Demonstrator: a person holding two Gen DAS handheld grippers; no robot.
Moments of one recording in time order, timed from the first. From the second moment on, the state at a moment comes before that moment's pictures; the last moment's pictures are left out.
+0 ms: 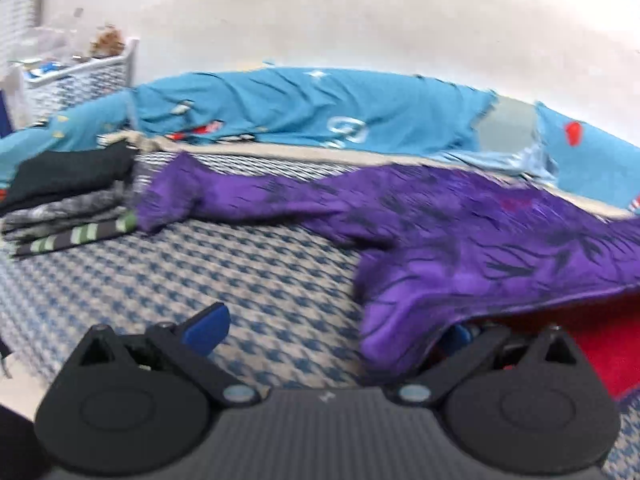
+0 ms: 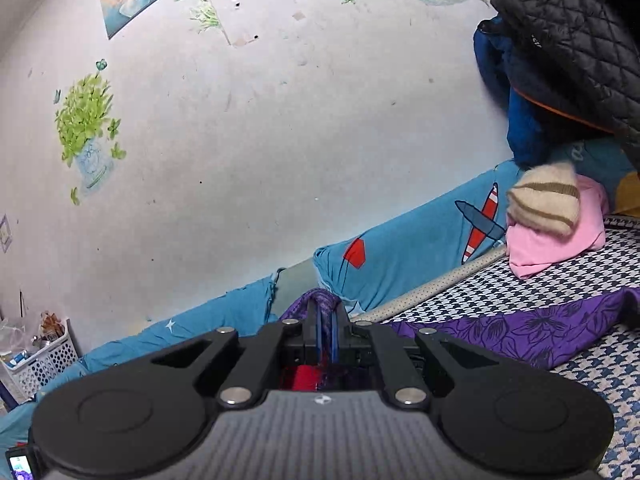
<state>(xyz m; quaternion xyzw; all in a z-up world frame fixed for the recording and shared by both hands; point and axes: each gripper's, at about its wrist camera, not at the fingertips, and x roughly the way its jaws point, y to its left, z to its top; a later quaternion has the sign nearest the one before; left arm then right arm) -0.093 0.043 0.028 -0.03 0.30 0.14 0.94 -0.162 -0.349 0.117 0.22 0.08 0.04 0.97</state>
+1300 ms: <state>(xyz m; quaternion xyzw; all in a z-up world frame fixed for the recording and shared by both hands) -0.113 0.070 0.067 -0.07 0.29 0.17 0.94 -0.162 -0.348 0.090 0.22 0.17 -0.02 0.96</state>
